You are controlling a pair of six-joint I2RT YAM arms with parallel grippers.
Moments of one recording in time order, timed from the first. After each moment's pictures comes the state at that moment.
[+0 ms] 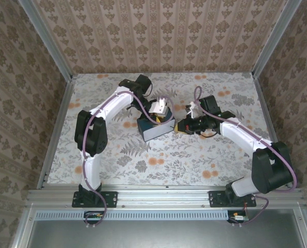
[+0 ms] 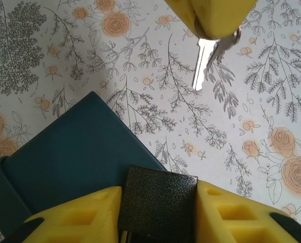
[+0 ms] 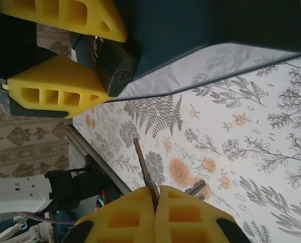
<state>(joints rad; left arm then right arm) -0.57 2.05 1.81 -1.13 0.71 1.34 0.32 1.45 0.96 -0.45 -0.77 0.56</state>
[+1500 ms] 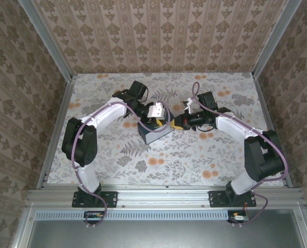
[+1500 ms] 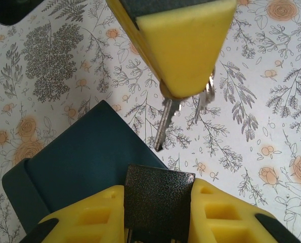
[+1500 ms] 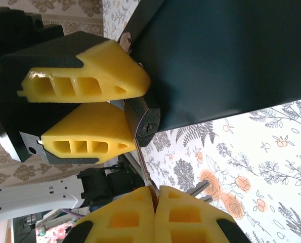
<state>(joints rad) -0.57 1.84 1.46 -0.74 0.74 1.16 0.28 1.58 1.02 -0.34 -0.93 0.63</state>
